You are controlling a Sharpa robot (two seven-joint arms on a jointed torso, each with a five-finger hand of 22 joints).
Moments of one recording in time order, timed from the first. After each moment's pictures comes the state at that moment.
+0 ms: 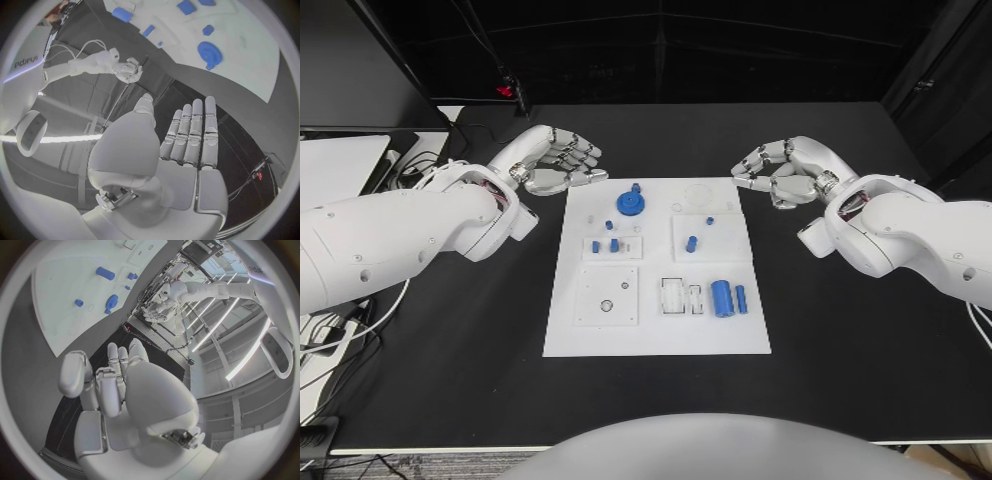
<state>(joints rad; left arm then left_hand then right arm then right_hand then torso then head) 1.36 -0.79 -0.24 1.34 -0.70 -0.47 0.43 1.35 -0.05 -0.10 0.29 0.28 0.75 0.20 0.28 0.07 0.89 0.17 0.28 0.07 0.82 0.14 0.43 0.37 0.17 0.83 0.23 0.21 0.76 1.21 -1.00 -0.04 1.59 -0.82 -0.41 0.17 1.62 0.16 -0.27 0.29 0.27 0.72 0.18 0.57 0.07 0.78 0.12 0.59 0.44 1.46 0.03 1.52 1.31 0.10 1.37 0.15 1.27 1.31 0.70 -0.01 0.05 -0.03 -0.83</state>
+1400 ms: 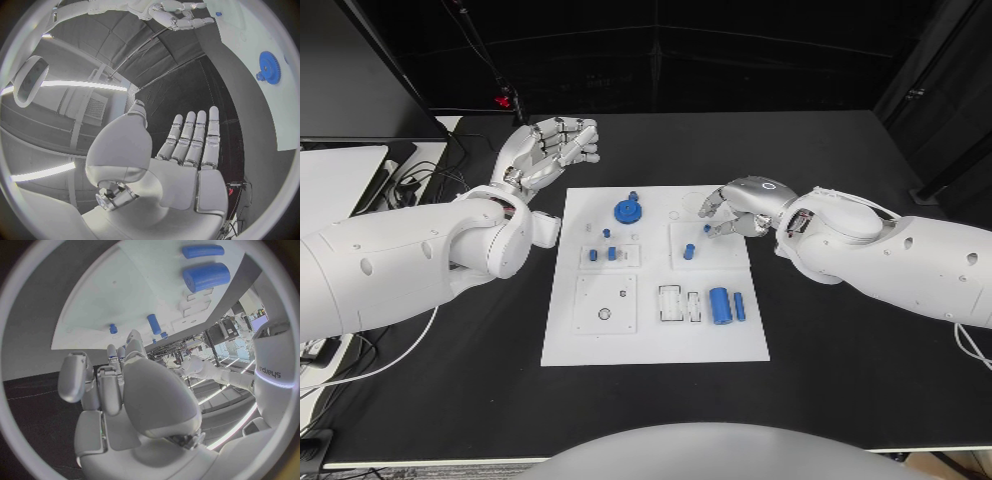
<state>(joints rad) 1.33 -0.77 -0.24 1.40 -0.14 -0.45 0.68 1.18 -0.04 -0.07 0.30 0.14 0.54 0.16 0.44 0.08 0.64 0.23 0.42 0.08 0.51 0.21 0.57 0.26 0.15 0.69 0.29 0.07 0.62 1.17 -0.84 -0.04 1.47 -1.65 -0.31 -0.02 1.69 0.08 -0.20 0.28 0.05 0.84 0.16 0.24 0.06 0.86 0.12 0.34 0.07 1.47 0.03 1.51 1.31 0.08 1.41 0.13 1.27 1.31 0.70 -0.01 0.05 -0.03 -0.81</state>
